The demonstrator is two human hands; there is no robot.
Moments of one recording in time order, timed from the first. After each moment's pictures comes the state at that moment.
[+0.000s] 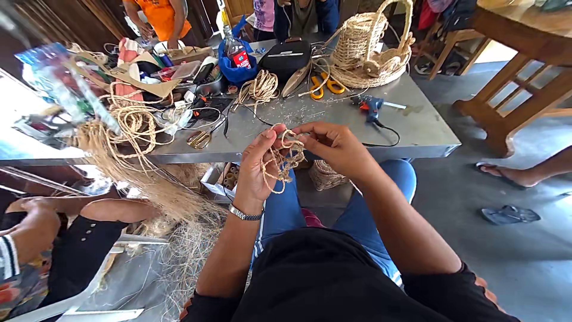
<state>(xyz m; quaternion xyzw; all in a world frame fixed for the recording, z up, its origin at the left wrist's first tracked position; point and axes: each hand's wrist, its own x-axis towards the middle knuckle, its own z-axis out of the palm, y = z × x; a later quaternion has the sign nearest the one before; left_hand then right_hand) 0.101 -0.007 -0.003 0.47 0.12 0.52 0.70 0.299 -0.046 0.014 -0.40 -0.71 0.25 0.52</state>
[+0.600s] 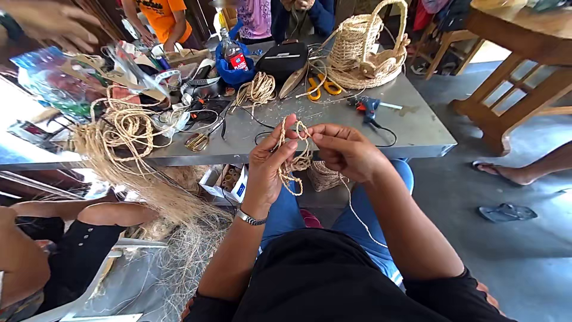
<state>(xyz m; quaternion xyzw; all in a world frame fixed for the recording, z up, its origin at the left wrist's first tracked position) 0.119 -0.014 -0.003 0.59 0.07 0.54 0.59 0.316 -0.057 0.014 -0.30 -0.57 0.54 0.55</state>
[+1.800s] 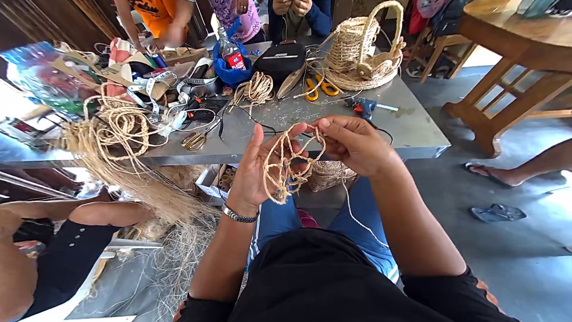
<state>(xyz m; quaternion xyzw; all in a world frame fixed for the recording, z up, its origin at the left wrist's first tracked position) 0.098 -0.010 0.011 0.50 0.01 0.34 0.79 0.324 -0.059 0.027 -0.32 -0.61 0.46 0.57</state>
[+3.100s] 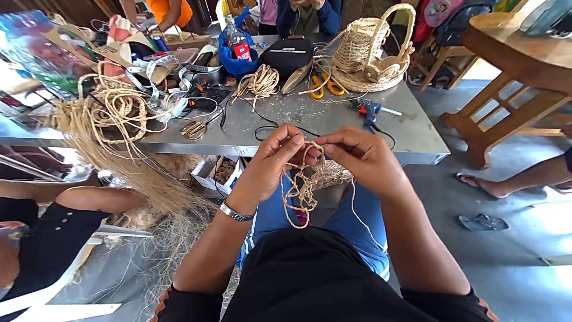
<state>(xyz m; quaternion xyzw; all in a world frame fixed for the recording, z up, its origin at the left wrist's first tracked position) 0.100 -0.026 0.022 0.66 0.13 0.39 0.63 0.317 -0.091 0.019 -0.42 -0.72 0.20 0.52</state>
